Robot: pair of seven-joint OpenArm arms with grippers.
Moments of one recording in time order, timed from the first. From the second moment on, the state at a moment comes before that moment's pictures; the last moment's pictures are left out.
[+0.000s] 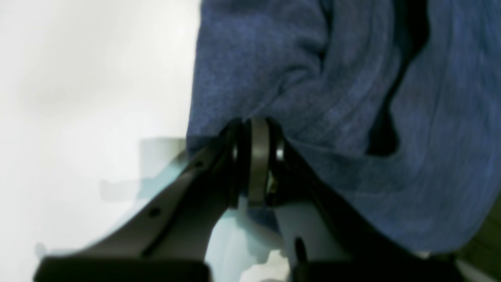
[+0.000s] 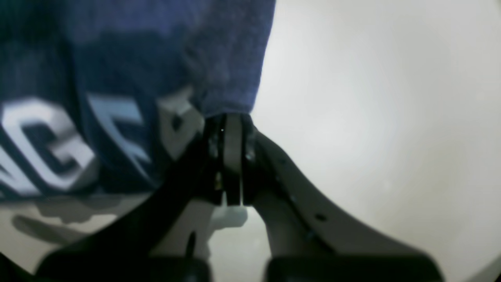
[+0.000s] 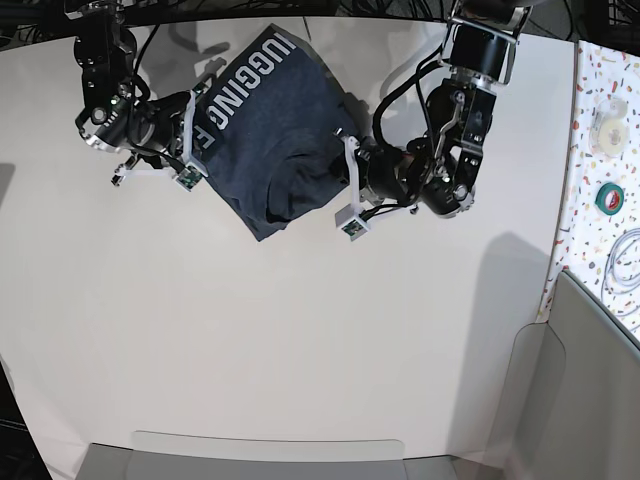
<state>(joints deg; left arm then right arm) -9.2 -7.3 14.2 87.0 -30.5 -24.6 74.3 -11.2 19.0 0.5 111.5 13.5 38.2 -72.1</state>
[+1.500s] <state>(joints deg) 17.7 -10.4 -32.3 108.3 -49.0 -23.9 66.2 -7.4 2.7 -5.3 103.5 26.7 38.3 -72.8</state>
